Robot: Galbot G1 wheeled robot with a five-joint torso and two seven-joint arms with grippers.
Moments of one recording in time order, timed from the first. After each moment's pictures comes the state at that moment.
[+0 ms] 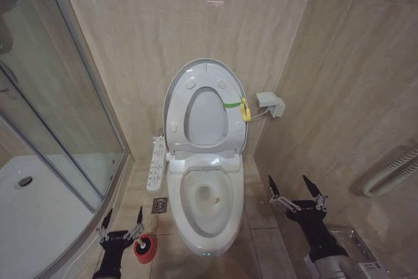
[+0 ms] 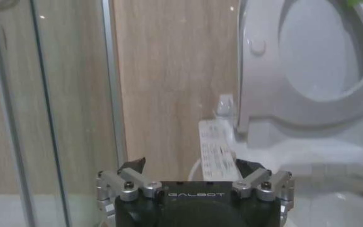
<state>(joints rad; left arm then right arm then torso) 1.75 -1.52 -0.65 -1.95 -0.08 -0.31 0.05 -1.90 1.45 0.65 2.50 0.24 0.01 0.01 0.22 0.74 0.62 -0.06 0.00</state>
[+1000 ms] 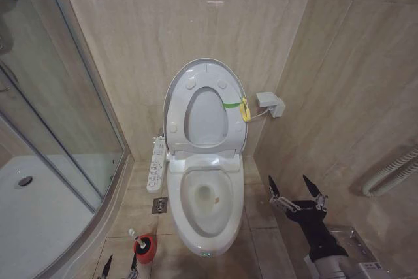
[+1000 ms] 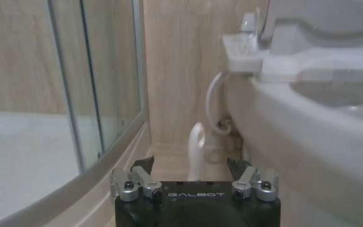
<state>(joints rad) 1.69 -1.51 -0.67 -1.48 -0.16 -0.55 0.07 -1.90 1.45 0.65 2.50 0.24 0.01 0.01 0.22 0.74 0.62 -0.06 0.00</state>
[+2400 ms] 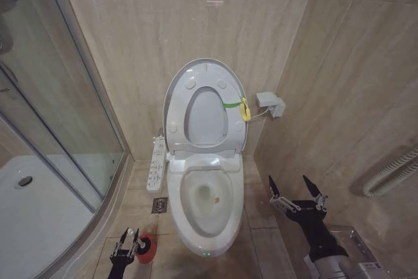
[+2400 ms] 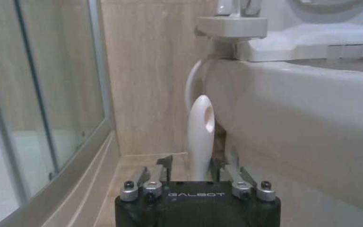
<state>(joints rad) 1.31 -1.39 -0.65 -1.03 -0.18 -0.67 0.29 -1.90 1.45 0.65 2.50 0.24 0.01 0.01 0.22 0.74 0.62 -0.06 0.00</state>
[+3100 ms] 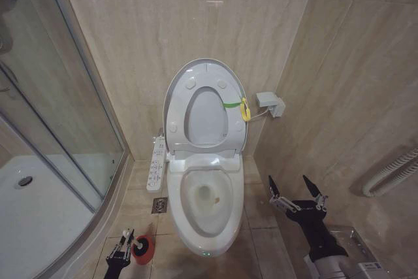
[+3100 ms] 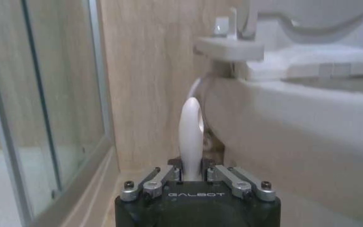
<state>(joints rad) 1.35 -1.37 -0.67 -1.08 -0.23 -0.72 0.34 -1.90 1.45 0.65 2.50 0.24 0.01 0.01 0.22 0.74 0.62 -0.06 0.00</state>
